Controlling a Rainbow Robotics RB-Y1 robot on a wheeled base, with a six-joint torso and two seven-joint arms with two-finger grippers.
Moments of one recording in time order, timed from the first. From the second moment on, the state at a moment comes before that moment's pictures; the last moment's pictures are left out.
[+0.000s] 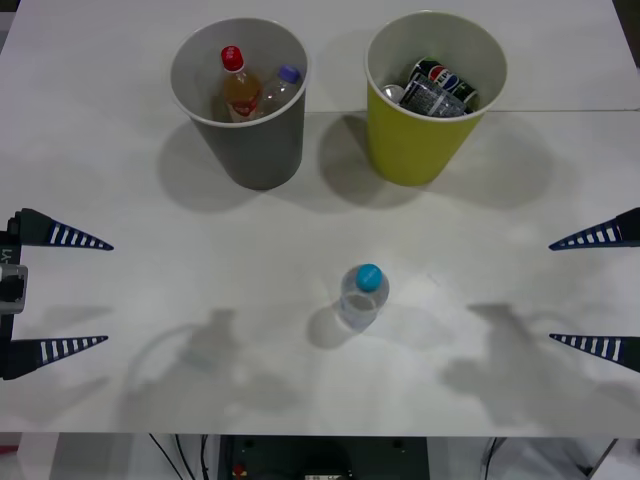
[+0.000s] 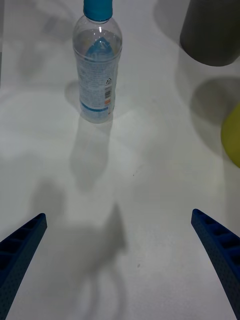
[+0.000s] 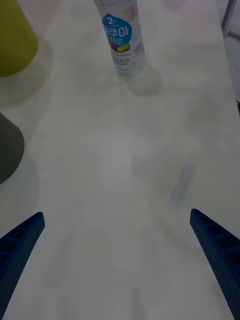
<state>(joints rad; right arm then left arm) 0.26 -1.13 -0.26 -2.01 1.31 -1.13 -0.09 0.26 1.13 0.26 -2.01 -1.31 -1.13 -0.09</state>
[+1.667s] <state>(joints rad) 0.03 -0.65 -0.07 -1.64 1.27 -1.28 0.25 0.26 1.13 0.26 -2.01 -1.31 -1.13 -0.09</state>
